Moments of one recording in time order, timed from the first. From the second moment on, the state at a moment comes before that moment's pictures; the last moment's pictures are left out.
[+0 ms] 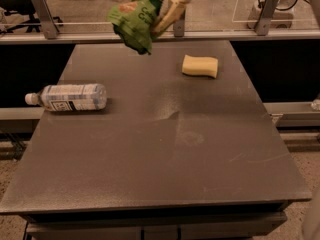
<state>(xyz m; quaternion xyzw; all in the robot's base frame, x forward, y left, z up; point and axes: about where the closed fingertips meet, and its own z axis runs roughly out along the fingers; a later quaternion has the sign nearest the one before) 0.627 0.015 1.068 -0.81 0.32 0.02 0.49</state>
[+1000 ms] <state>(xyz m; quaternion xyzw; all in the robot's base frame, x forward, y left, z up) 0.695 0.170 1.045 -0.82 0.25 -0.02 0.51</state>
